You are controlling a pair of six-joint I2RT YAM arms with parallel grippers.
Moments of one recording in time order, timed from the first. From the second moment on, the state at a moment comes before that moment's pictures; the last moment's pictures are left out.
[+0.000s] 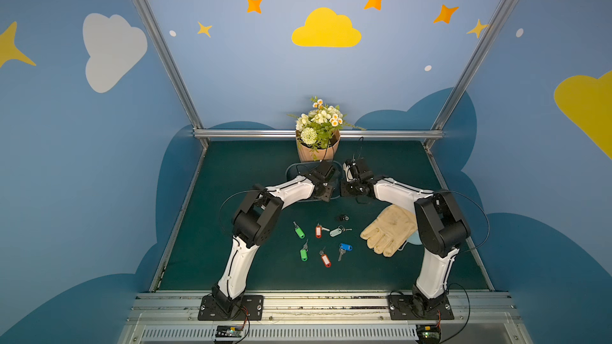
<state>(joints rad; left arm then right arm) -0.65 2.17 1.60 -0.48 -0.13 -0.30 0.52 1.89 1.23 -0.27 -0.07 0.35</state>
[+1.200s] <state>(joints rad) -0.64 2.20 1.58 -0.30 -0.05 -0.62 0.54 1.84 1.10 -0.05 -0.10 0.36</state>
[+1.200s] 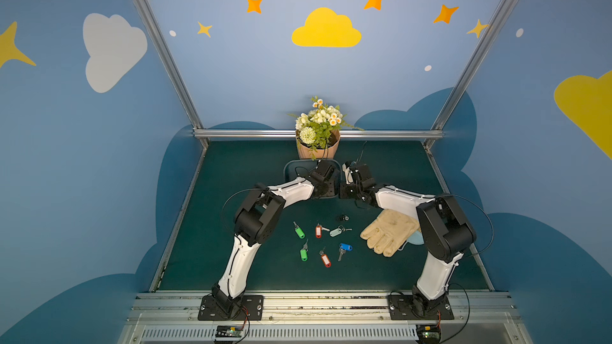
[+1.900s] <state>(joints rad) -0.66 2.23 1.63 -0.34 -0.09 -0.61 0.54 1.84 1.01 0.11 -0.13 0.35</state>
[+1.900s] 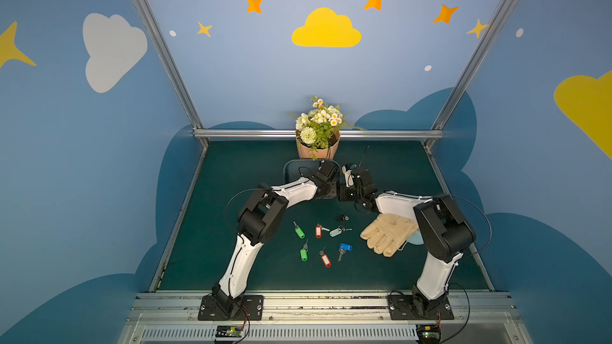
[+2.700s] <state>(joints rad) -0.66 2.22 1.63 -0.37 -0.13 -0.54 0.54 1.84 1.02 0.12 -0.14 0.34</state>
